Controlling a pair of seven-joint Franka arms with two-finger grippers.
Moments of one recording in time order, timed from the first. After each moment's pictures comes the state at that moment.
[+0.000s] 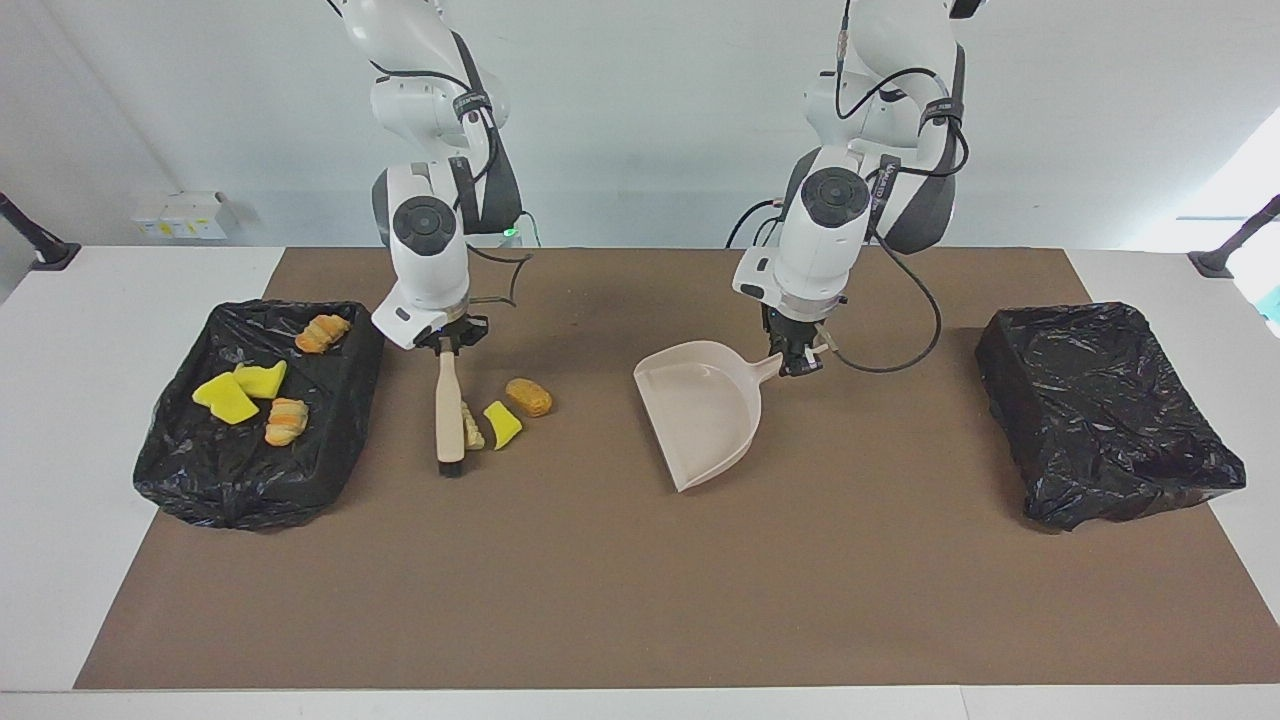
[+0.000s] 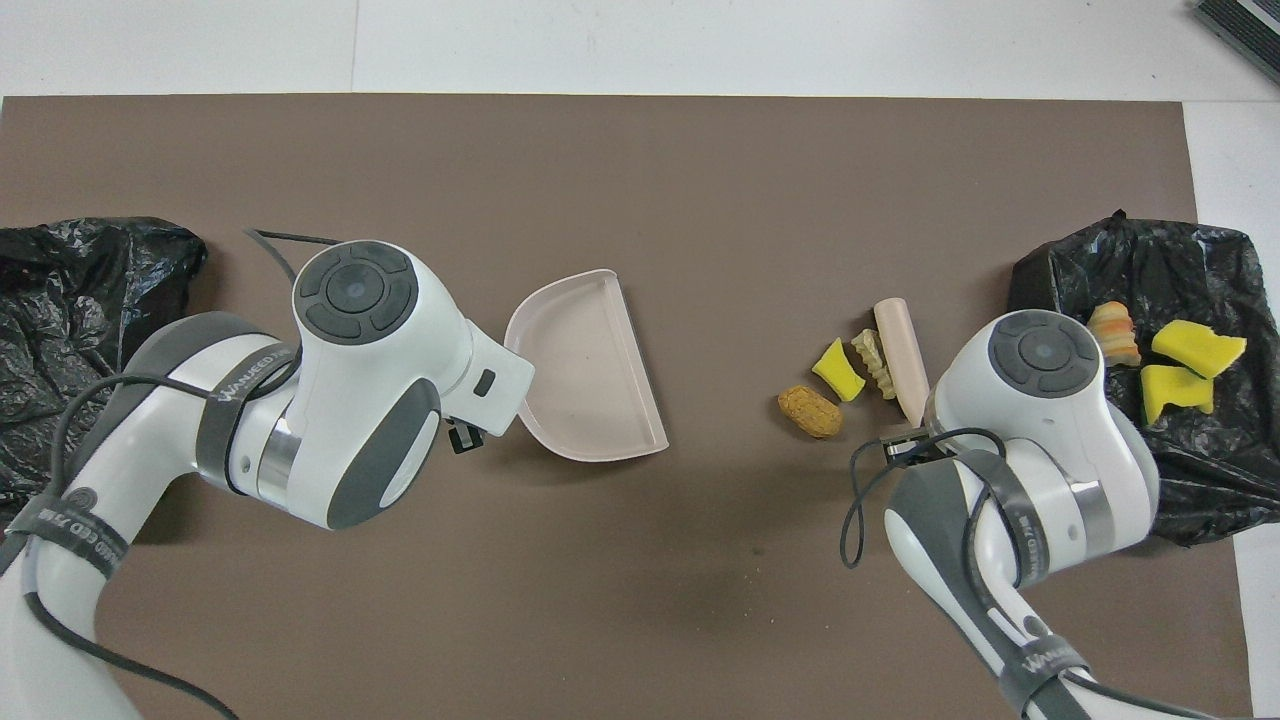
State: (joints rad) left arm -0.48 0.14 0.00 -1.94 0.01 2.01 0.82; right arm 0.04 0.03 0.17 -2.22 -0.15 2.01 0.17
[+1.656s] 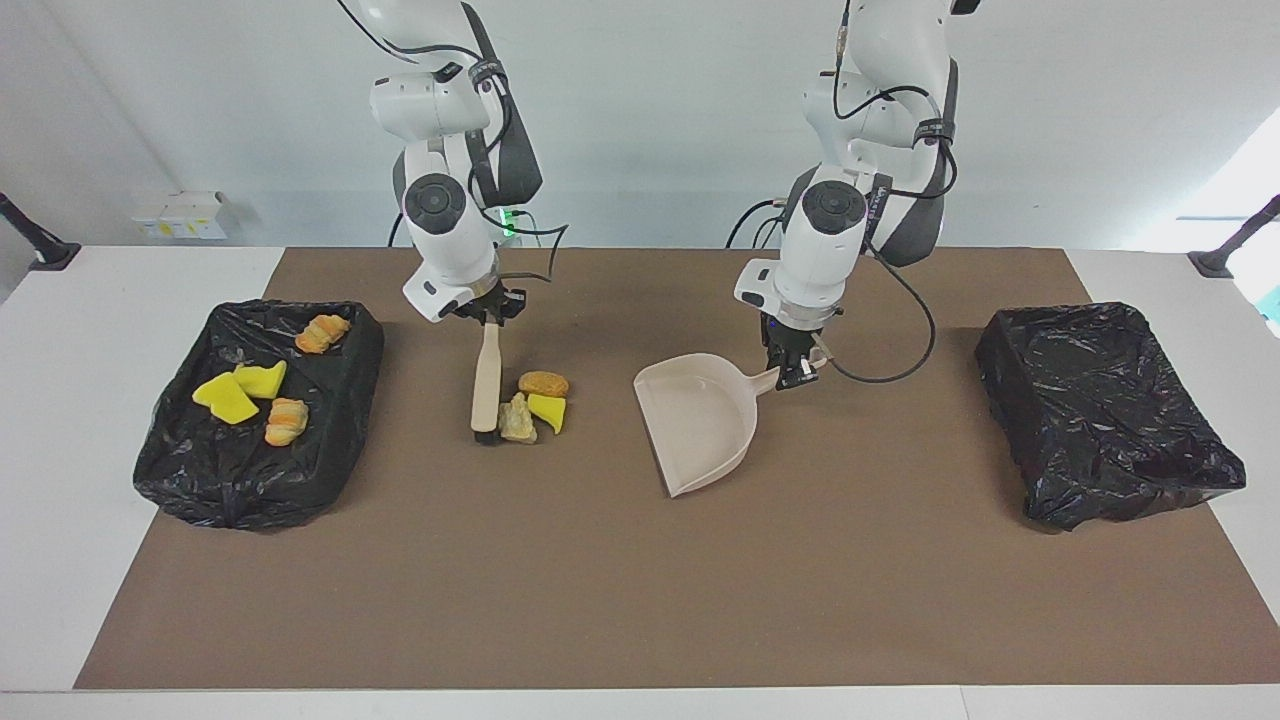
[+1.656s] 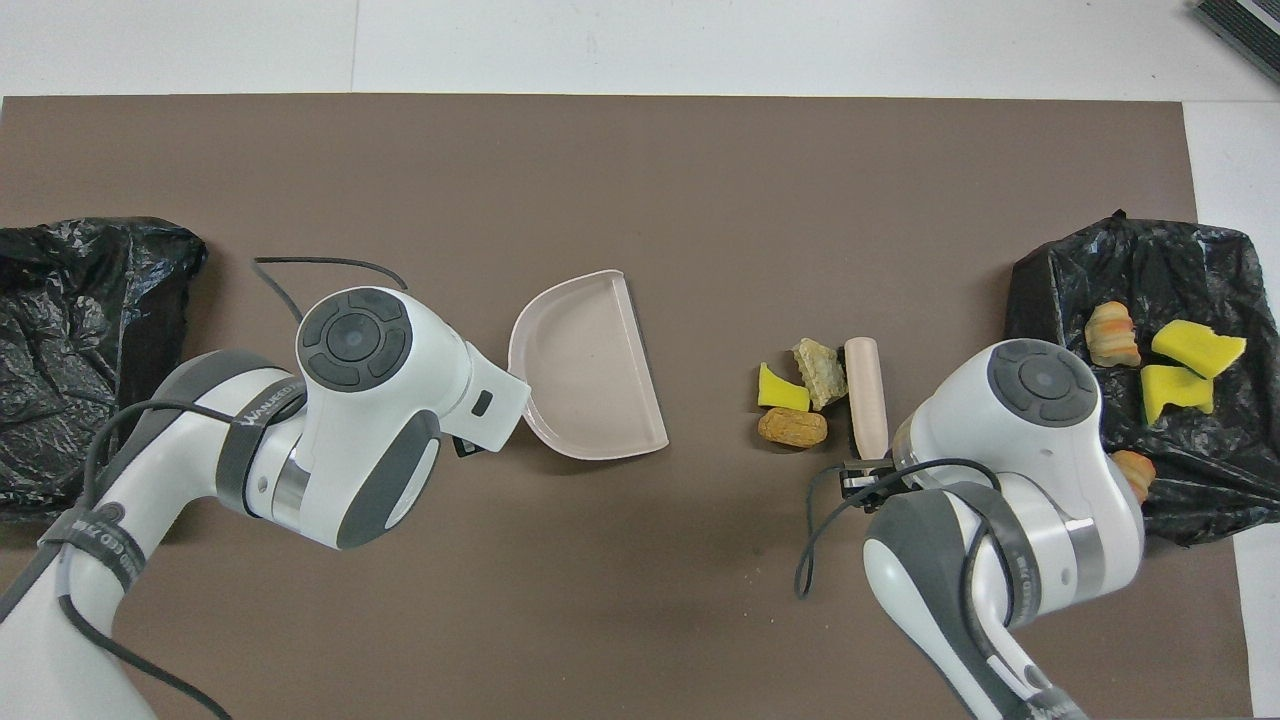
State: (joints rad) left arm -0.48 0.13 0.00 -2.03 0.01 2.17 0.84; right arm 0.10 -0.06 0.17 -2.27 0.06 1.95 0.25
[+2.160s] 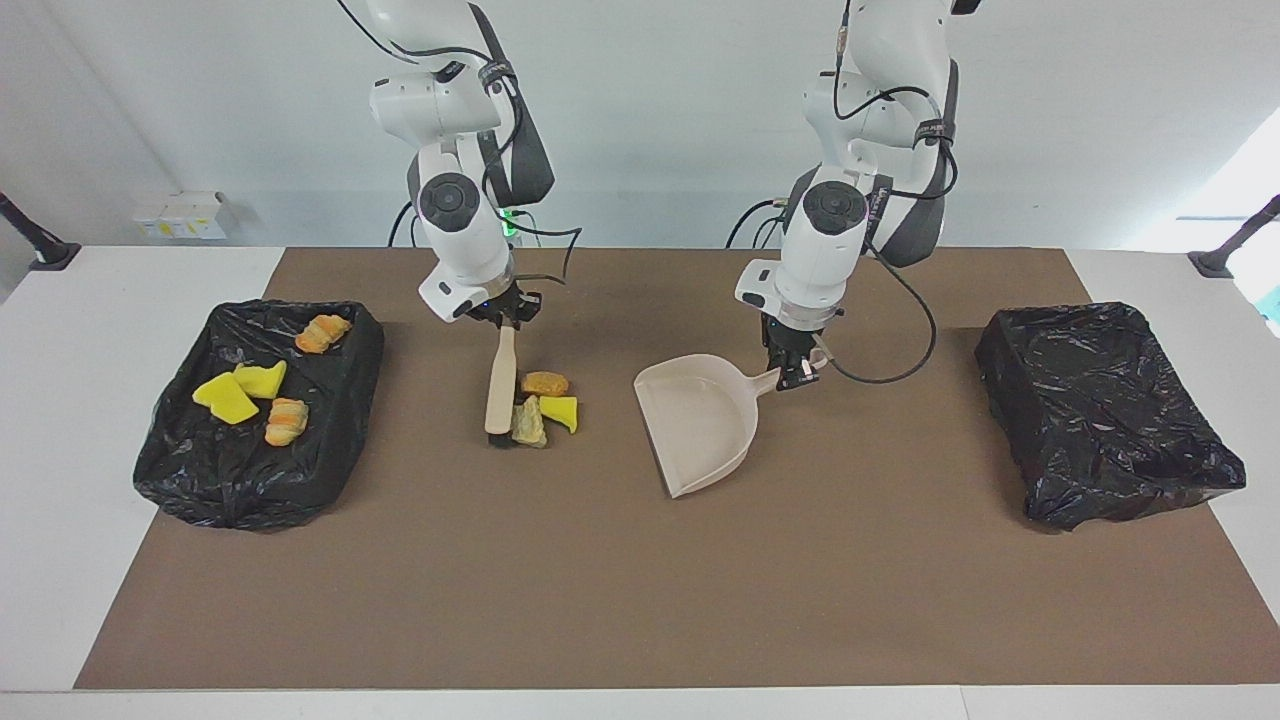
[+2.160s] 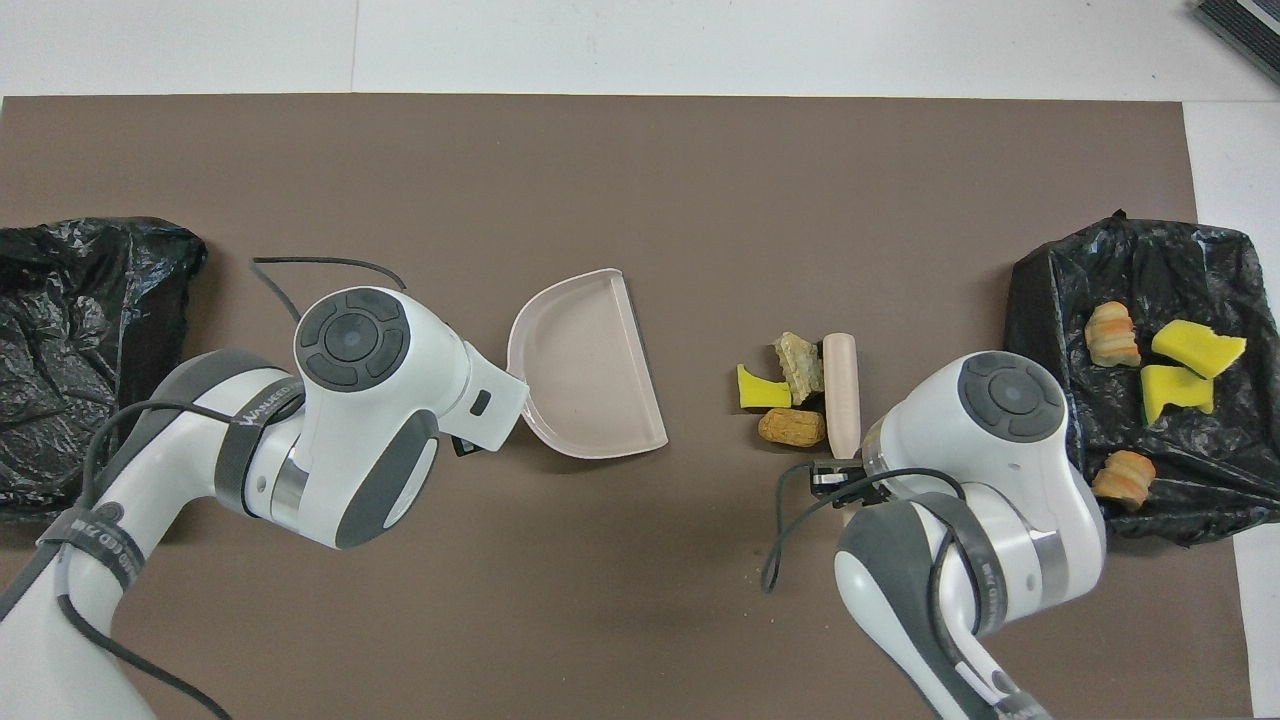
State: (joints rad) left arm -0.48 0.13 0.00 -2.03 0.01 2.17 0.84; right arm 0.16 -0.04 0.17 -2.29 0.10 2.04 0.33
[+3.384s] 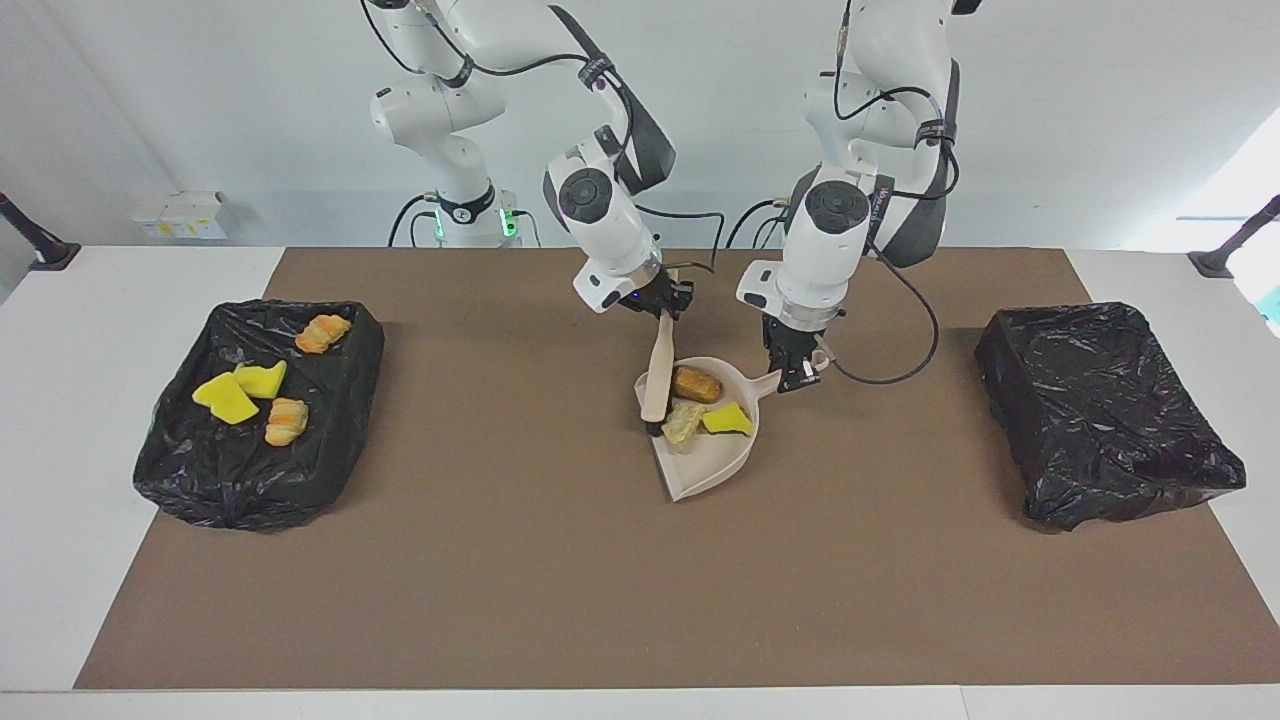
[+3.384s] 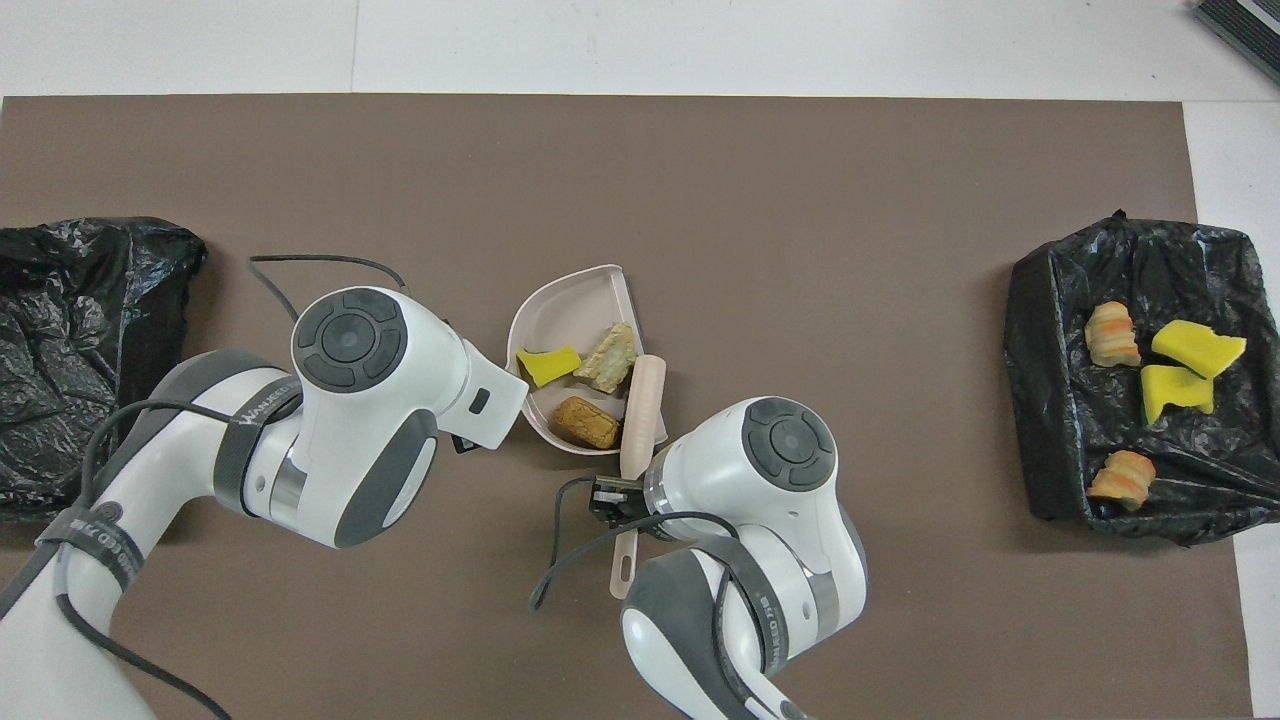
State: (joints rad) left arm -0.48 0.13 0.00 -2.03 0.01 2.19 0.86; right arm 0.49 0.15 0.17 -2.09 0.51 2.24 0.55
